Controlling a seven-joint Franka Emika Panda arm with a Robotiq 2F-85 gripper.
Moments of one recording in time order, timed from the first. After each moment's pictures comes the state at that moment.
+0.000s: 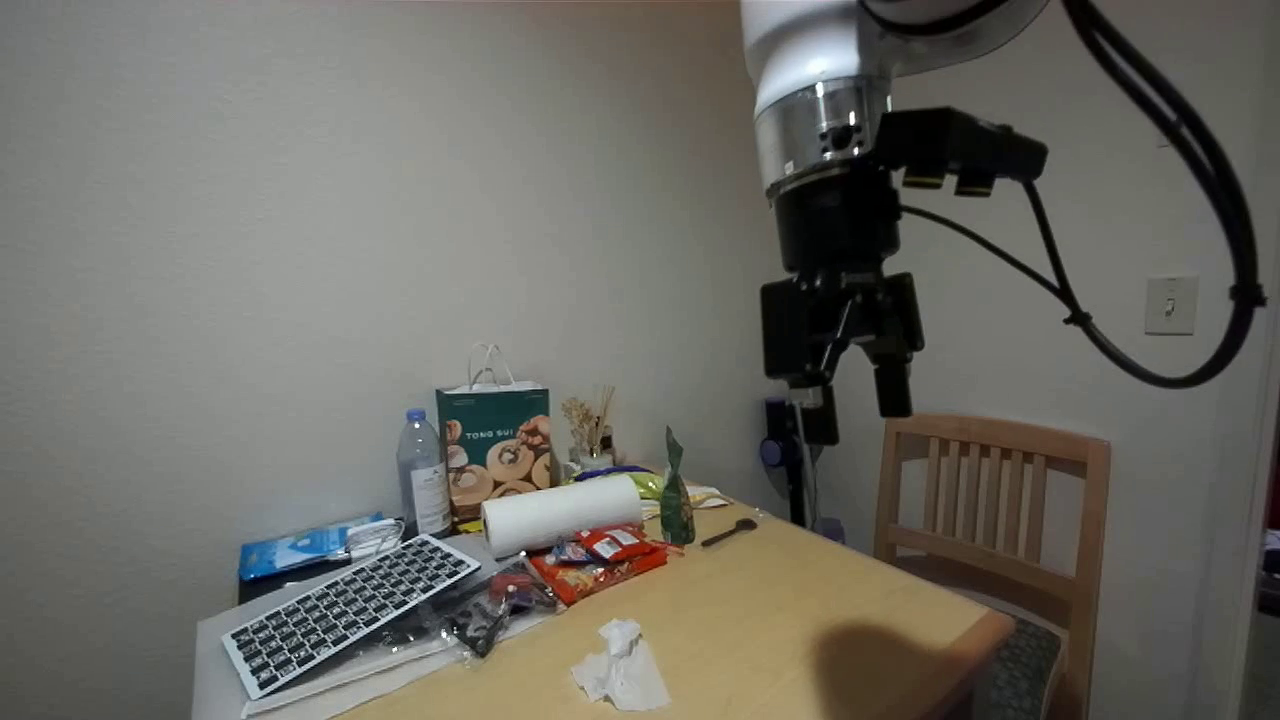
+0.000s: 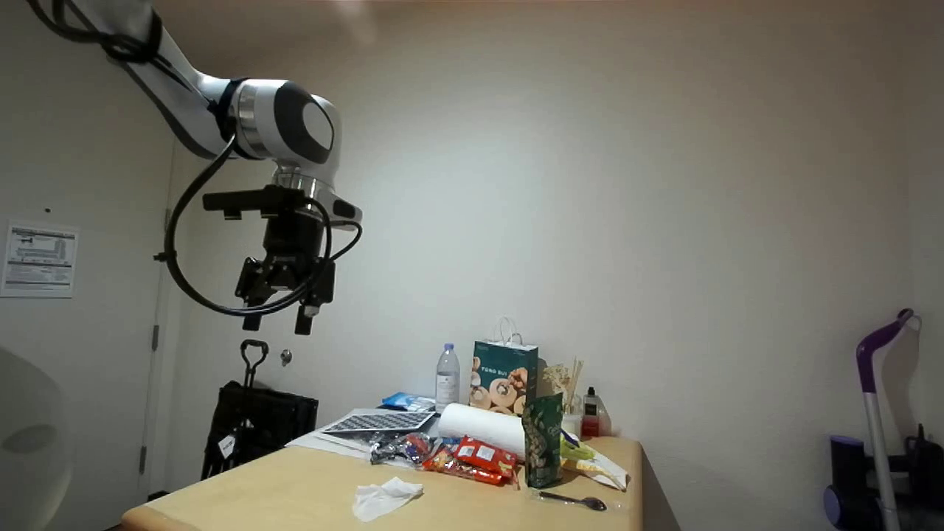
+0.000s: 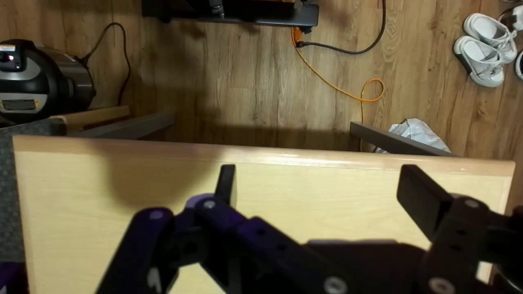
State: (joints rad) arm 0.10 -0.39 0.24 -2.25 0.12 1.73 0.26
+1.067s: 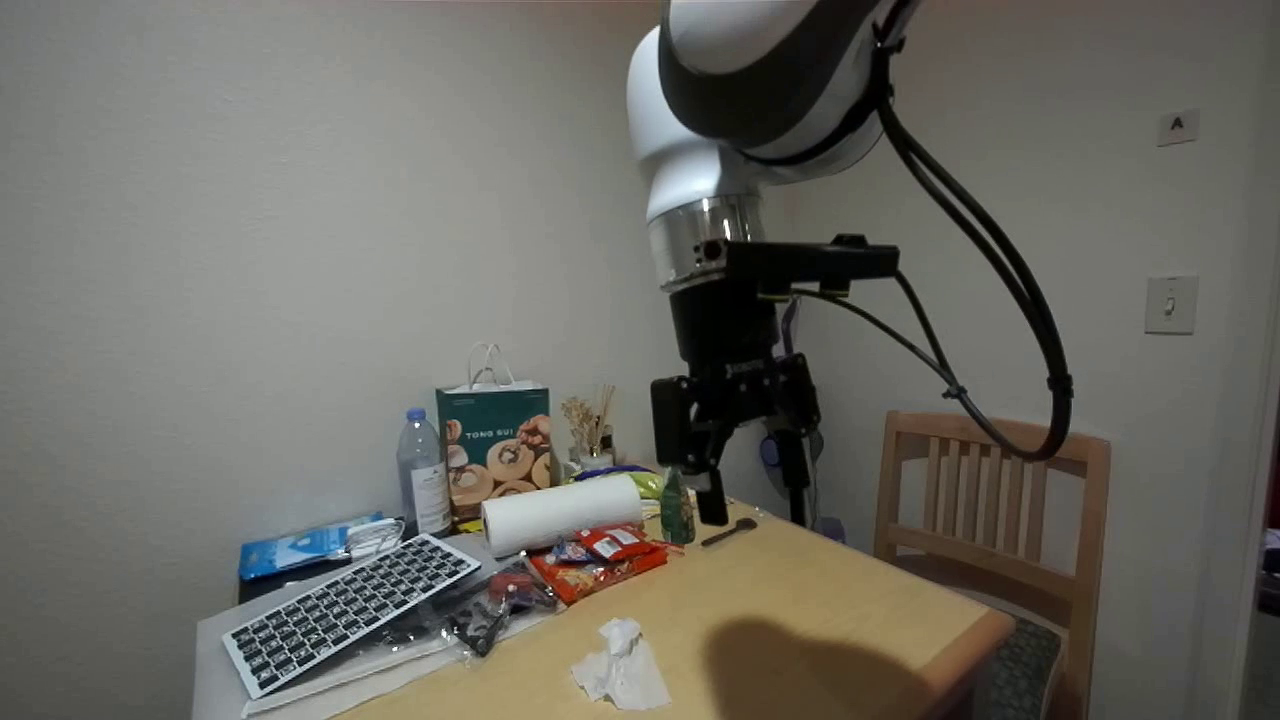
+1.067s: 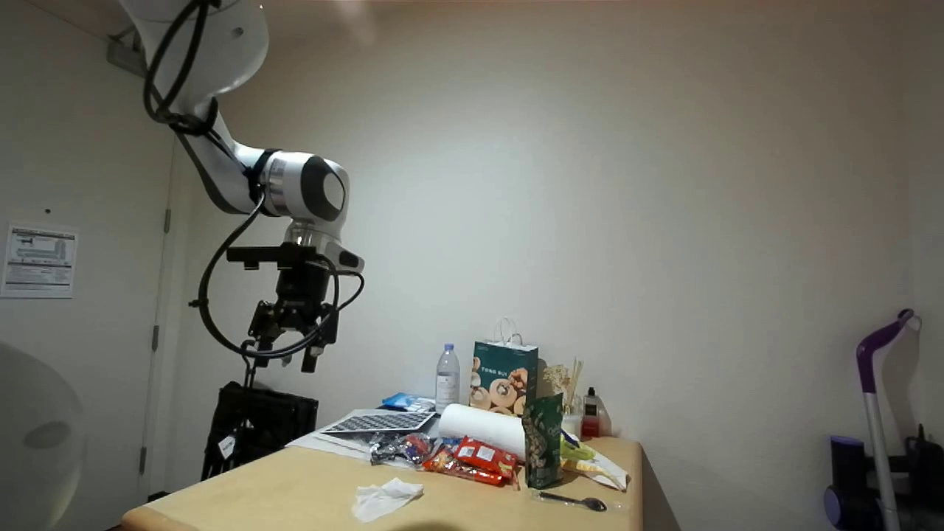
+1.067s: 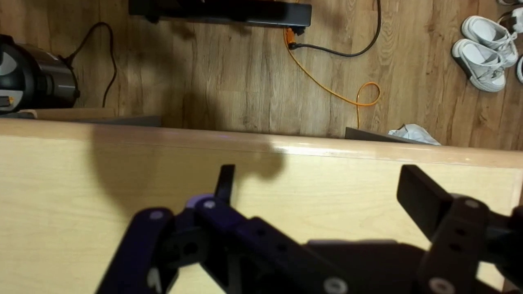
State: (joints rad) arm 0.14 -0.10 0.25 -2.12 0.09 1.82 0.32
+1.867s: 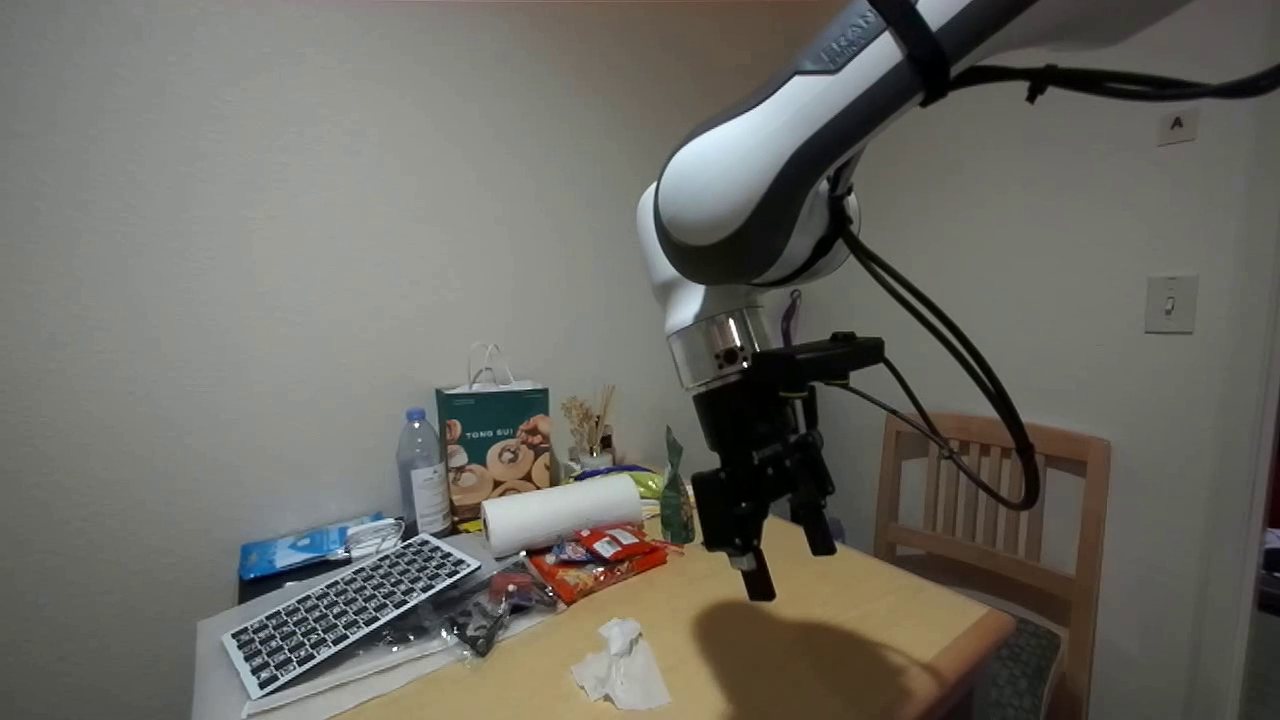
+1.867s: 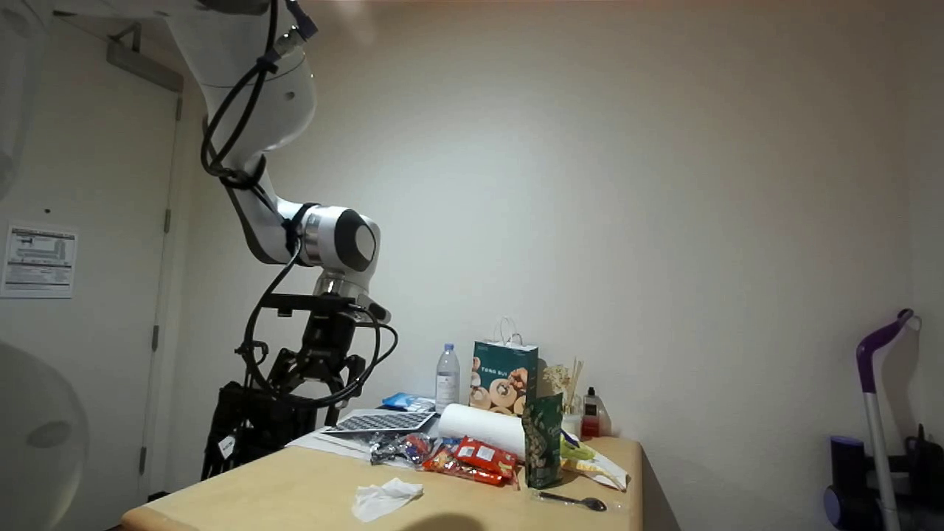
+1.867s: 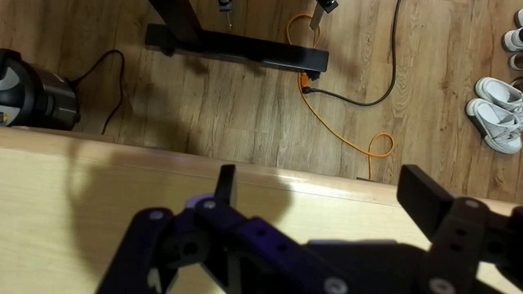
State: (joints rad) arm 0.14 0.06 0.17 -2.12 0.06 1.82 0.17
